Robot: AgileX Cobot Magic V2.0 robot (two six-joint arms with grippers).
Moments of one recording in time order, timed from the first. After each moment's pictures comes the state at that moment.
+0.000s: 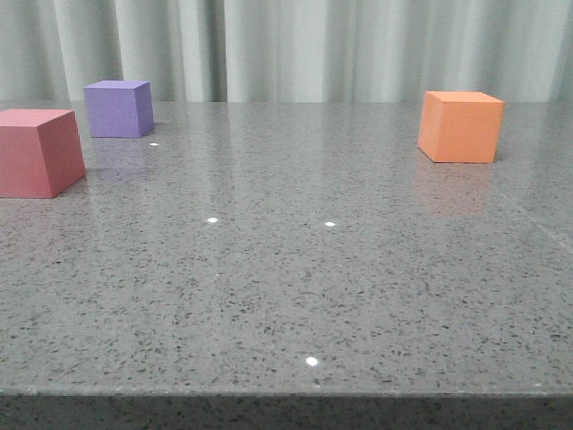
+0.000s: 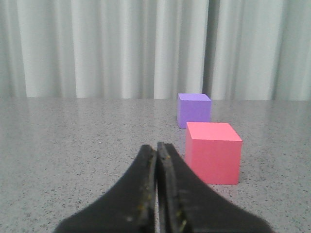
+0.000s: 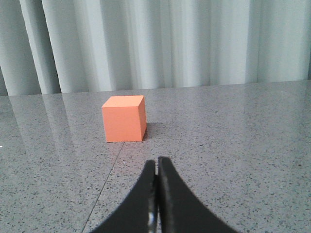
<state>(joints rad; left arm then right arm) -0.07 0.00 0.00 0.16 -0.01 -0.17 0.08 -0.01 0.03 -0.06 -0.02 0.17</state>
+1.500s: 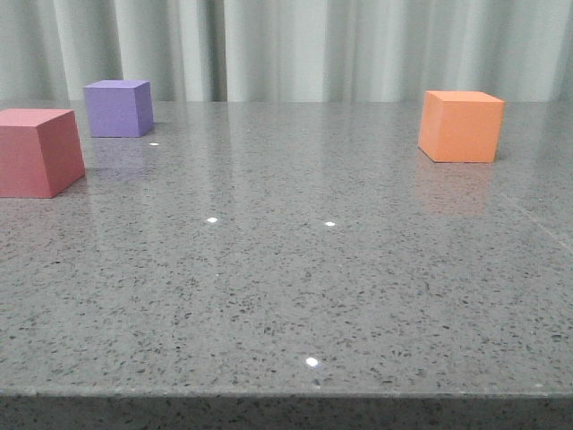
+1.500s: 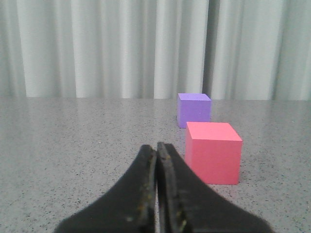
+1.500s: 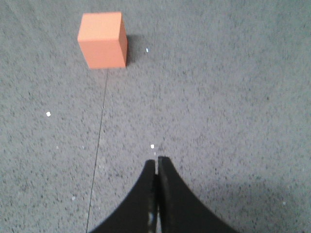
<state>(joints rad) -0.07 0.00 0.00 0.16 -0.01 -0.17 0.08 0.62 -0.83 -0.04 0.91 0.17</state>
